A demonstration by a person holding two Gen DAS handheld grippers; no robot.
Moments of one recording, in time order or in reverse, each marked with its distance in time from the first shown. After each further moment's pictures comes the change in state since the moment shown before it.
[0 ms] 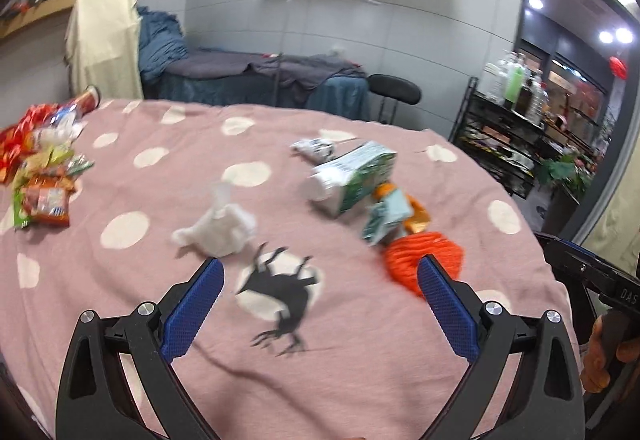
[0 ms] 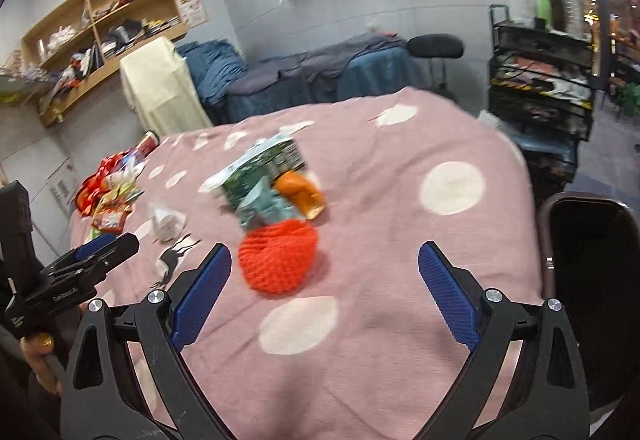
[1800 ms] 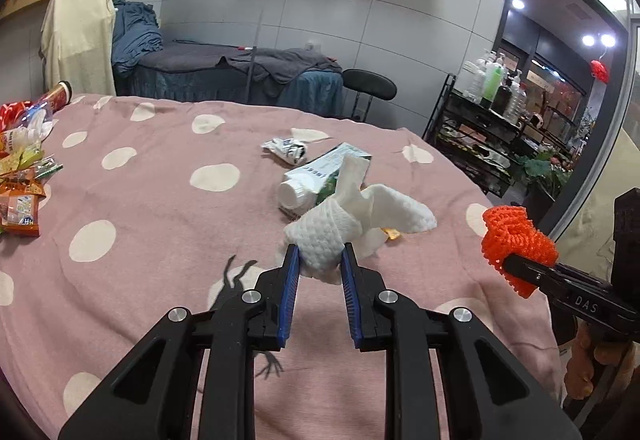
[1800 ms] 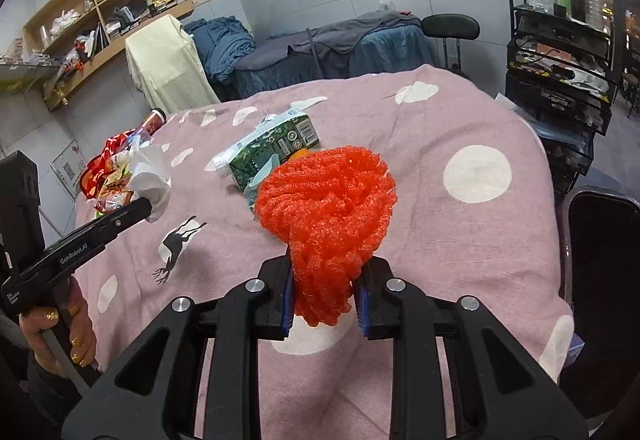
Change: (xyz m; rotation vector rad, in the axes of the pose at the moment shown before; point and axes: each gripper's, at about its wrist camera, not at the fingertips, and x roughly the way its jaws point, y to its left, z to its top) left arm 0.006 -0.018 0.016 0.039 0.014 -0.132; right arm 0.009 0.004 -0.002 -0.007 0.054 0.018
